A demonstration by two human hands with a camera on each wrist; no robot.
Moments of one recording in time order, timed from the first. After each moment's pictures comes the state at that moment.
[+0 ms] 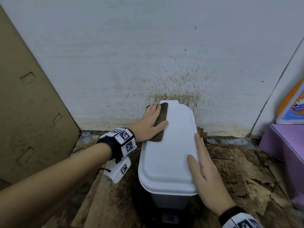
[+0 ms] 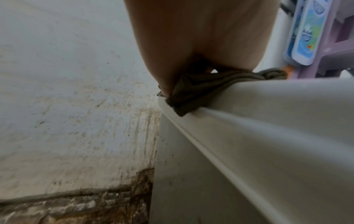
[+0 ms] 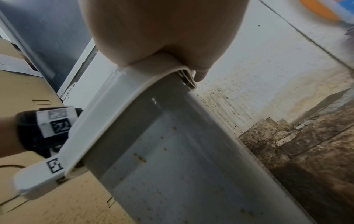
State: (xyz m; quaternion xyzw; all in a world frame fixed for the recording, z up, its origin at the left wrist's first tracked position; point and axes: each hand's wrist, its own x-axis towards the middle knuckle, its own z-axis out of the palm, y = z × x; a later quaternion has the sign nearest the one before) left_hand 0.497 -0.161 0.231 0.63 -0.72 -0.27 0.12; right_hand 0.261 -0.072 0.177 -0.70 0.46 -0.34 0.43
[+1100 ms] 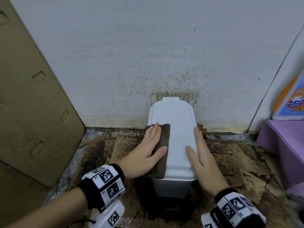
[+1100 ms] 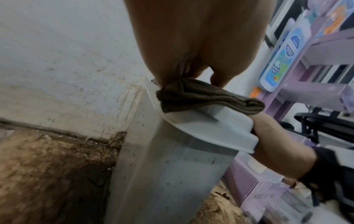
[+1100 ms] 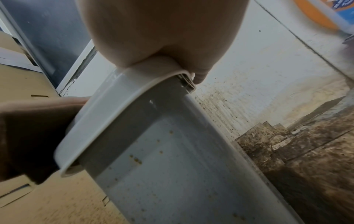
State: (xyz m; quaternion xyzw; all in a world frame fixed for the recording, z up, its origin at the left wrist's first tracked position) left_hand 0.481 -0.038 0.217 0.59 -0.71 -0.34 0.18; right_hand 0.258 -0.069 0.172 -0.72 0.46 -0.35 0.39
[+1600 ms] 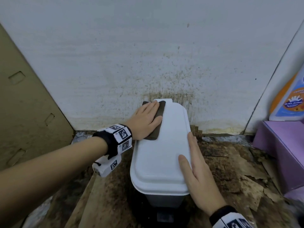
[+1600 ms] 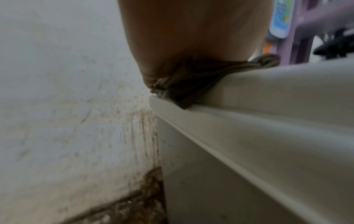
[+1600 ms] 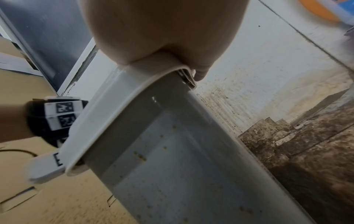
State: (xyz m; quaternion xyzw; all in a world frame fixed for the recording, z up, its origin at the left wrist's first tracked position) left_hand 0.492 -0.177 0.222 0.63 -0.77 -0.13 0.06; right_hand 0.261 -0.072 0.175 -0.70 0.46 -0.35 0.42
